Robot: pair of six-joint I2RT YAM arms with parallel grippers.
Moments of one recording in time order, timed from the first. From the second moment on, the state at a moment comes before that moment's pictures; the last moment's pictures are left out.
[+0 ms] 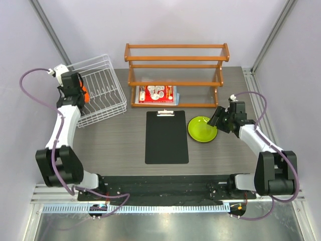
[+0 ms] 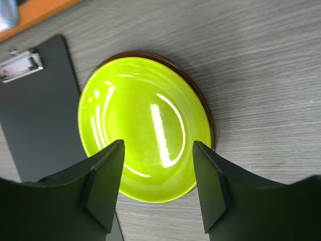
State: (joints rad) left arm 0.14 1.47 1.23 -0.27 -0.44 -0.32; right arm 0.02 1.32 0.71 -0.25 -0.19 0.45
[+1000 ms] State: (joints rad) left arm -0.56 1.31 0.79 0.12 0.16 -0.80; right arm 0.24 1.21 0.71 0.16 -0.63 0.72
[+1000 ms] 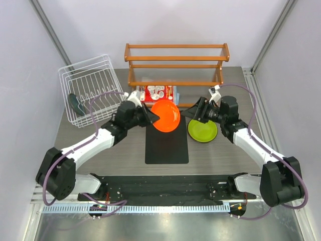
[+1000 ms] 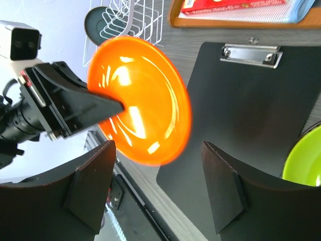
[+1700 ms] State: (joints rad) left arm -0.72 1.39 0.86 0.13 0.07 -0.80; right arm 0.24 1.26 0.65 0.21 -0.59 0.74
